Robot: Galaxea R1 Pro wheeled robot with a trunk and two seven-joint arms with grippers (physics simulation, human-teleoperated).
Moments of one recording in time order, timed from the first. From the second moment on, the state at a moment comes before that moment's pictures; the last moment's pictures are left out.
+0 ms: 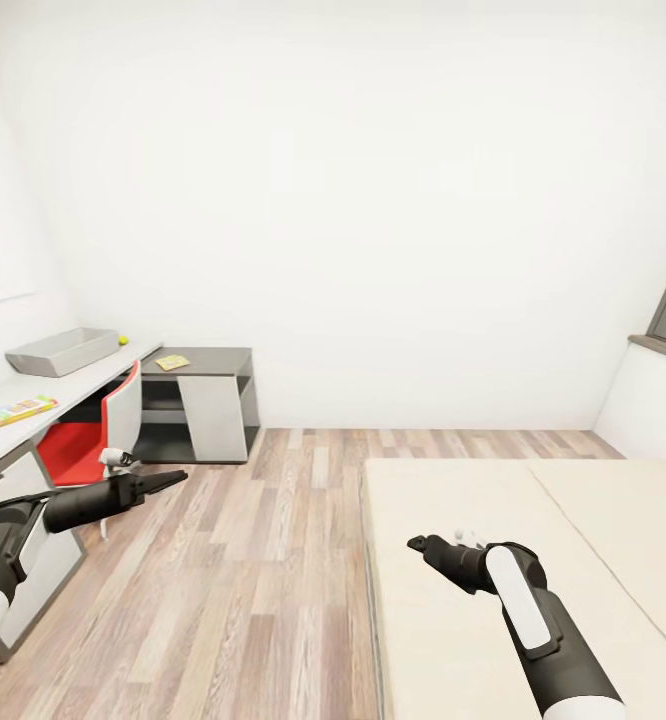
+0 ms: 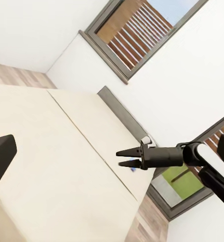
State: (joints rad) left arm -0.76 0.38 0.27 -0.67 0.10 0.62 -1.56; right arm -0.43 0.00 -0.07 -1.14 -0.77 0.85 -0.30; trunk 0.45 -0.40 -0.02
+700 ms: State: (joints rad) left arm -0.76 0.38 0.27 -0.67 0.10 0.62 -1.56; right arm -0.43 0.00 -0.07 -1.14 -0.77 0.85 -0.30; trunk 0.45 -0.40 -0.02
